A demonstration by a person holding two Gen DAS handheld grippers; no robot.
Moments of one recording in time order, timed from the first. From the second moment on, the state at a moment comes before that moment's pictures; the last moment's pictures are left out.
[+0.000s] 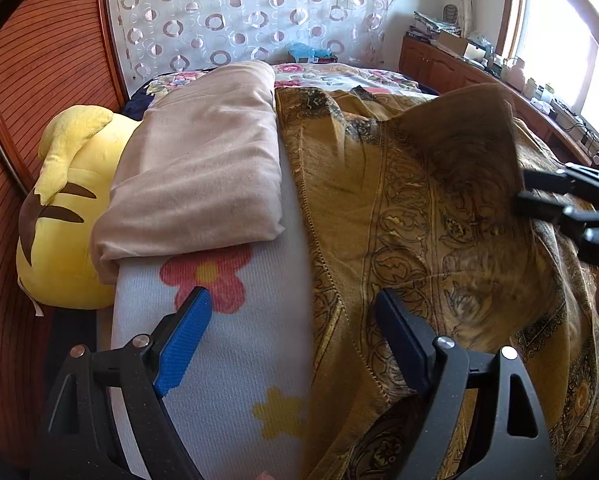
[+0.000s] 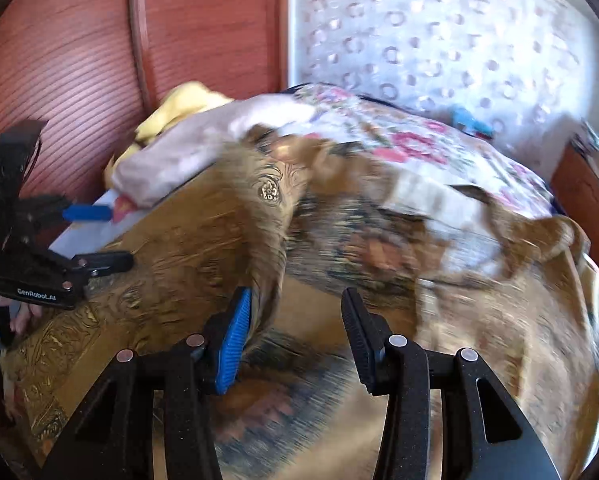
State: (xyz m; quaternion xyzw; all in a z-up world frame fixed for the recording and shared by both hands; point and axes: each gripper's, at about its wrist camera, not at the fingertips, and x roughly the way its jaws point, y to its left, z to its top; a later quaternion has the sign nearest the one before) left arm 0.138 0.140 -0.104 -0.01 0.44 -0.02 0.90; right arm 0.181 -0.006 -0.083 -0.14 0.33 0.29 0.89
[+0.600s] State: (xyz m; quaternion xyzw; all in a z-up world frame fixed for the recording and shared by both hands) left arm 0.138 0.140 -0.103 0.00 0.44 -0.02 0.90; right arm 0.125 -0.164 -0.080 -0.11 0.32 0.22 0.92
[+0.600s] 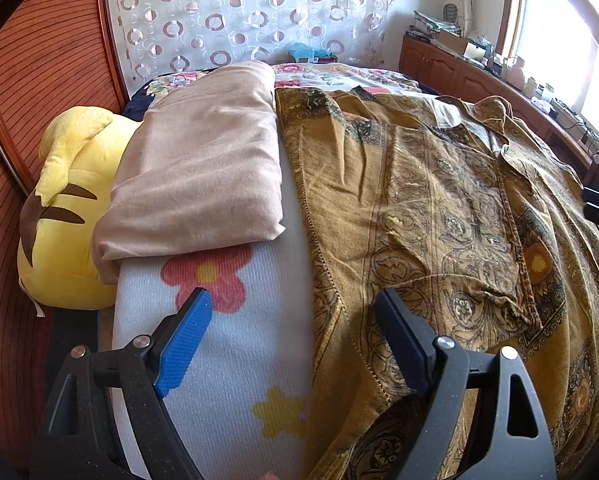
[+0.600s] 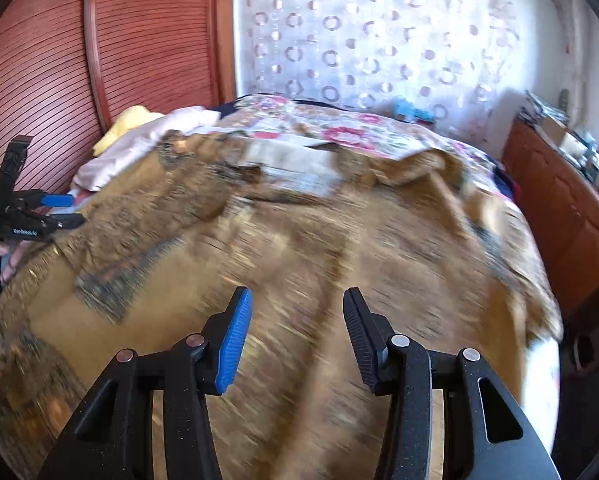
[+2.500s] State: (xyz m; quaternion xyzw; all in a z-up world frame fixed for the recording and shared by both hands) left arm 0.228 0.180 -0.032 -0.03 0.34 0.05 0.94; right arm 0.091 -0.243 -0.080 -0.04 0.35 0.18 0.92
